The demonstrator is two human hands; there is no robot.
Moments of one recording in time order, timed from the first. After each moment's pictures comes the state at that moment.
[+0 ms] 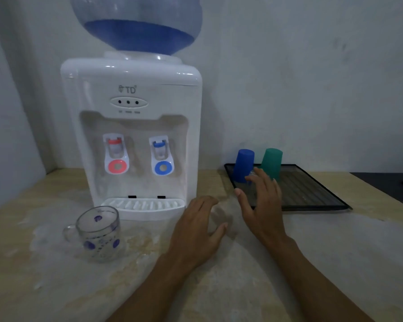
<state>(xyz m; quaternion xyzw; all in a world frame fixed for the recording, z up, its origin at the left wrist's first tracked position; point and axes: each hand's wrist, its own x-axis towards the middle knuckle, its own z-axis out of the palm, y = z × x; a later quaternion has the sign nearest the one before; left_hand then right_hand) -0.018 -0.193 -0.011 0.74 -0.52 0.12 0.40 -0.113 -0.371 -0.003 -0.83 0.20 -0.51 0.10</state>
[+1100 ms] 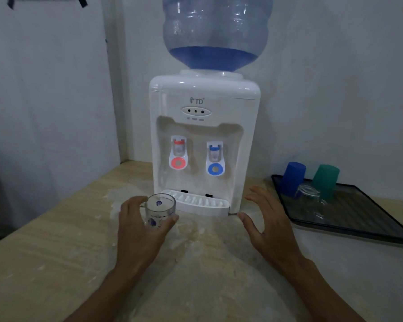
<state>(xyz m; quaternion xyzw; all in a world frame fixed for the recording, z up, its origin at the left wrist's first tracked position) 0.022 -0.020 -0.005 0.81 -0.16 0.22 0.52 -0.097 -0.290 0.004 -0.87 0.00 -0.46 0.17</state>
